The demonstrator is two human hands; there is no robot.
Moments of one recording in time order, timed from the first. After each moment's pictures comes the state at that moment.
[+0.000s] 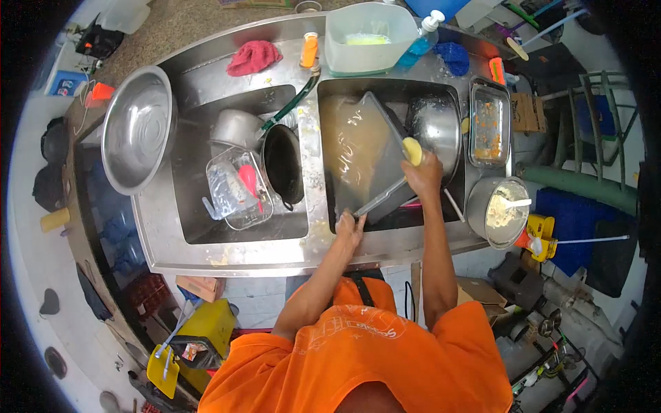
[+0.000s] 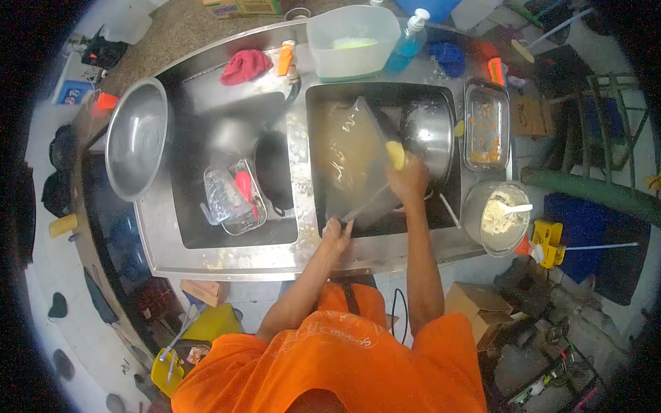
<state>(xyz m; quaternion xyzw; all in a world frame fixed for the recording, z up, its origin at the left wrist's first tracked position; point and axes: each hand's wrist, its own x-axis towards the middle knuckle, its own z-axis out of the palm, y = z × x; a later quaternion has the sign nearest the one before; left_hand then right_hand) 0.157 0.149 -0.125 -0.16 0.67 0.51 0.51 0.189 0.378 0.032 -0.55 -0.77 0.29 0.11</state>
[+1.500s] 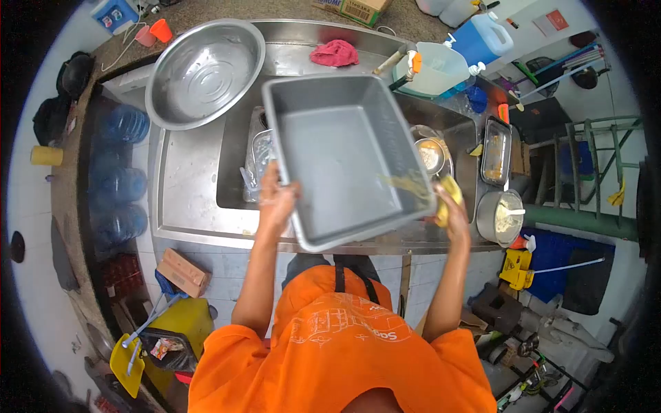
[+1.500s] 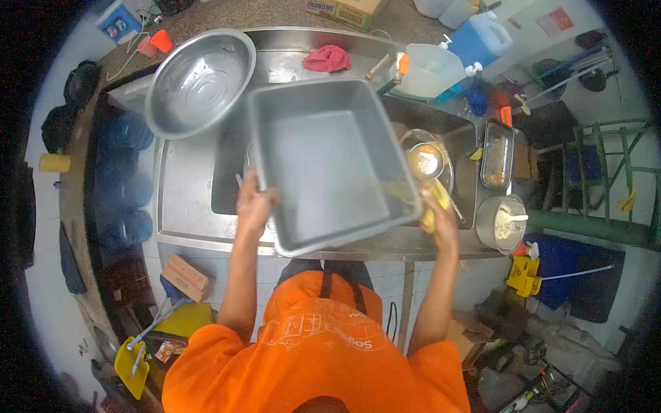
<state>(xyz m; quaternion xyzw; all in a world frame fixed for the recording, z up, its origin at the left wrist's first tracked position) -0.087 -0.063 0.103 0.02 0.75 0.60 0.26 0.186 0.196 0.132 -0.55 -0.52 0.64 0.14</state>
